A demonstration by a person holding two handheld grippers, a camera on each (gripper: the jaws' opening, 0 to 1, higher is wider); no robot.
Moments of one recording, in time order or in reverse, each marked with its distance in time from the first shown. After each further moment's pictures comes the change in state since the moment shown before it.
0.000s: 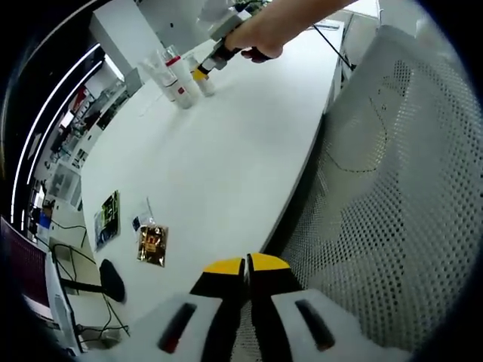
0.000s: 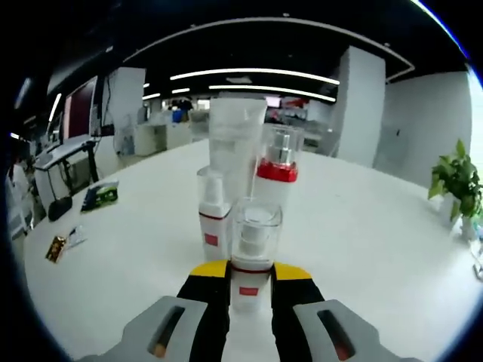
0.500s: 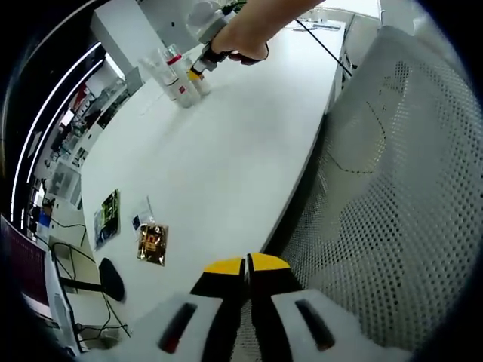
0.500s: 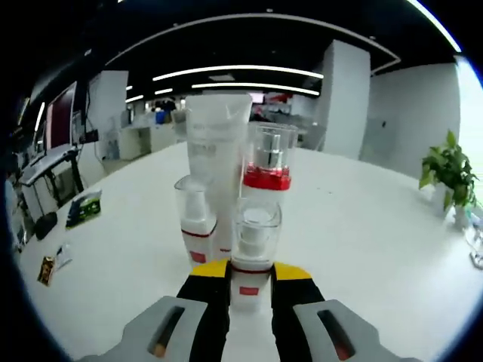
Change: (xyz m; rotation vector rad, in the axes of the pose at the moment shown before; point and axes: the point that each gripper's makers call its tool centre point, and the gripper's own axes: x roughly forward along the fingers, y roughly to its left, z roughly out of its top) left arm 0.001 0.001 -0.001 -0.007 0.002 0.000; right arm 0.018 -0.006 0.008 0.056 0.025 -0.085
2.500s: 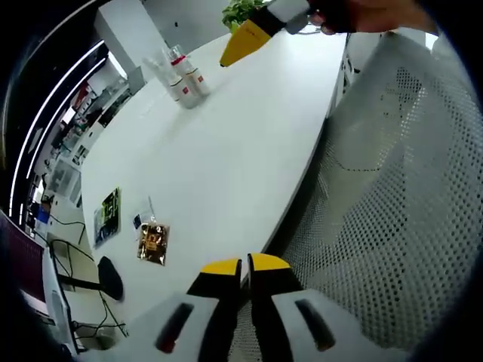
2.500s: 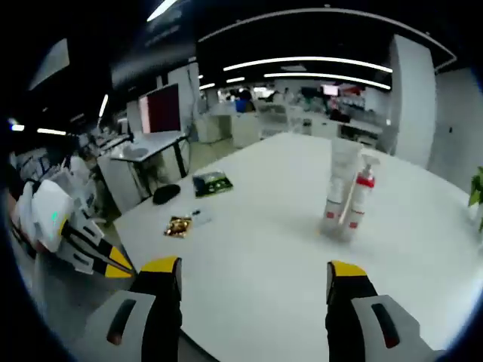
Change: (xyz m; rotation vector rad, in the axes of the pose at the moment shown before) left arm -0.003 0.004 0.003 -0.038 -0.034 -0.003; right arm -0.210 0.139 -0.018 -0.249 0.052 0.504
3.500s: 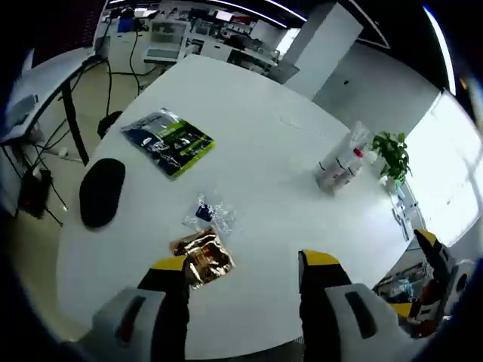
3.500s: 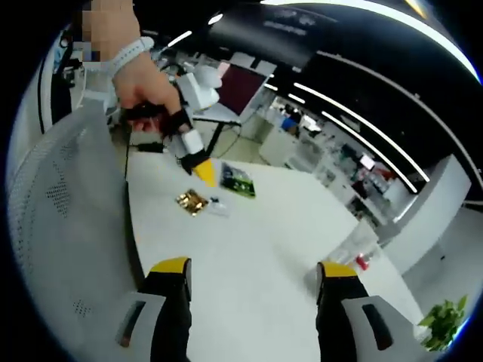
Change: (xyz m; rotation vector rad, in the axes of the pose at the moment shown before) left arm 0.034 0.180 0.012 -1.215 -0.193 0.013; right arm -0.012 0.025 0.016 -0.484 -0.050 -0.081
